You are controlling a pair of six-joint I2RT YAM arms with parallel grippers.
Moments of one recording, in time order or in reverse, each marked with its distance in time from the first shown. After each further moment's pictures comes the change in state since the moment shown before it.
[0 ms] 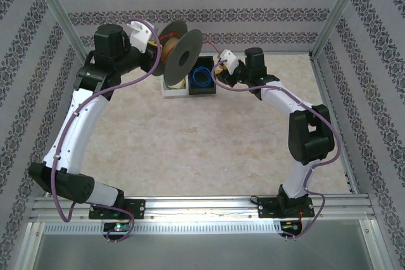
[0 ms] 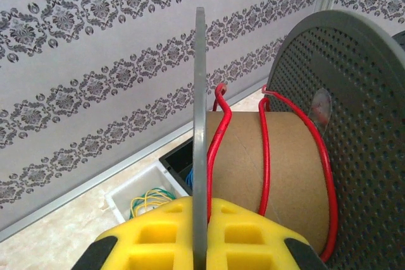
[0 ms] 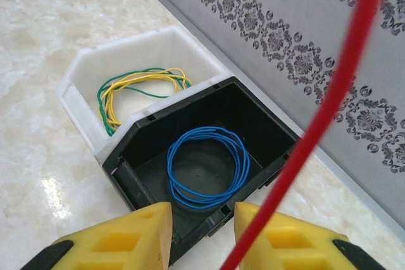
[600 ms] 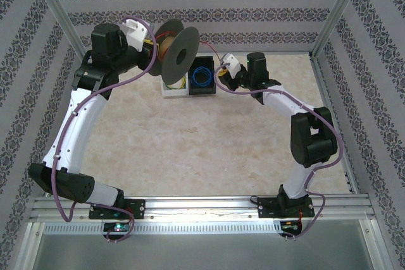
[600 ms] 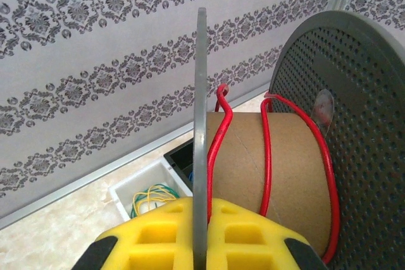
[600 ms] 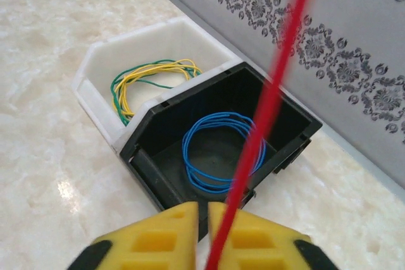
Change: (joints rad) left arm 0.029 0.000 0.000 0.000 -0.001 -0.045; right arm -0.008 -0.033 -0.088 0.038 -0.018 0.055
